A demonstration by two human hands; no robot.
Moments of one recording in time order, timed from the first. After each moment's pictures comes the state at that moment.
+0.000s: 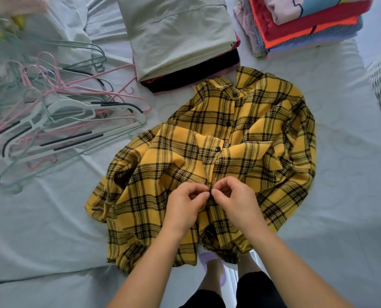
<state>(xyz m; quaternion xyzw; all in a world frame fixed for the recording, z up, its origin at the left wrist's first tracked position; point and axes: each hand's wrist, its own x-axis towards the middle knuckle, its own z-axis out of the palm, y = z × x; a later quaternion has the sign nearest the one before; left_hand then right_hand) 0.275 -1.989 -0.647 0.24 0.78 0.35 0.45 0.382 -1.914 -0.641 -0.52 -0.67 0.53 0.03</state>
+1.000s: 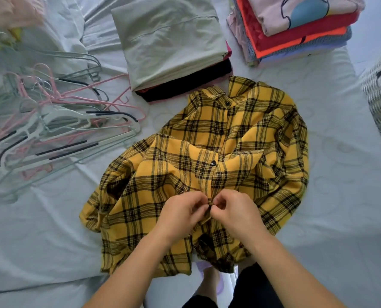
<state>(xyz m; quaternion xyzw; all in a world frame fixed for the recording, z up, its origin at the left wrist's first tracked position) 0.266 -1.980 -0.646 0.52 0.74 0.20 0.38 0.393 -1.900 -0.637 -0.47 -0.77 0.42 -0.06</state>
